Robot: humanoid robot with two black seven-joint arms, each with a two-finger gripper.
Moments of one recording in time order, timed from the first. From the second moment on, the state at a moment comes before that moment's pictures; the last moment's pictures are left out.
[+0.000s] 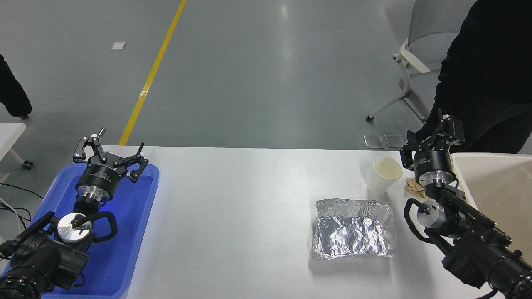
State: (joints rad) left arm -0.56 0.26 -1.03 -0.40 -0.29 -0.68 -0.10; right arm 0.53 -0.27 0.80 0.71 -0.15 -0.08 0.64
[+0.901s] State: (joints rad) left arm -0.56 0.26 -1.03 -0.40 -0.29 -0.68 -0.10; right arm 0.51 -0.30 0.80 0.73 -0.16 -0.08 0.64
